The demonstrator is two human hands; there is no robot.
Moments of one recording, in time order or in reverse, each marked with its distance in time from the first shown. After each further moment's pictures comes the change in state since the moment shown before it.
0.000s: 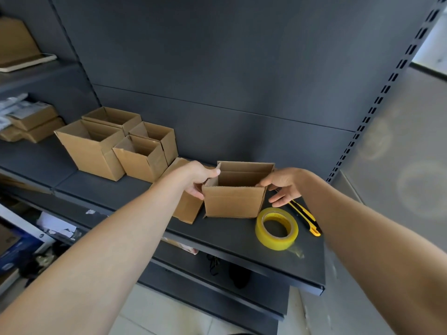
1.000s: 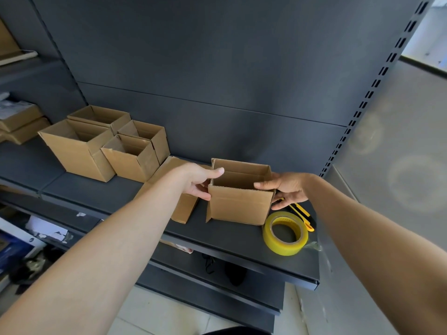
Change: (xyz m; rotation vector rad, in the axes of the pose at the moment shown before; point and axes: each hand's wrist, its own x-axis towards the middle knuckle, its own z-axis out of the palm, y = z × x) left_hand -0.002 0.008 0.013 -0.182 -0.140 0.005; right_hand 0.001 0.030 -0.018 0.056 -0.165 -0.110
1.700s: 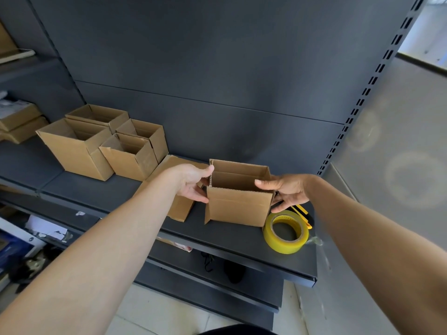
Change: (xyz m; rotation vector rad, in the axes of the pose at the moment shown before) left_hand -0.006 -0.005 -0.004 -0.088 -0.097 -0.094; right_hand -0.004 0.009 -0.001 0.057 -0.082 0.016
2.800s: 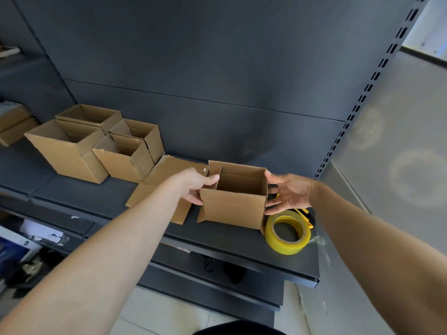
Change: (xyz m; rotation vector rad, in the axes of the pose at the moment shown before) left_hand 0.026 -0.005 0.007 0.136 0.108 0.088; right_hand 0.015 0.021 -0.016 0.340 -0.048 -0.096
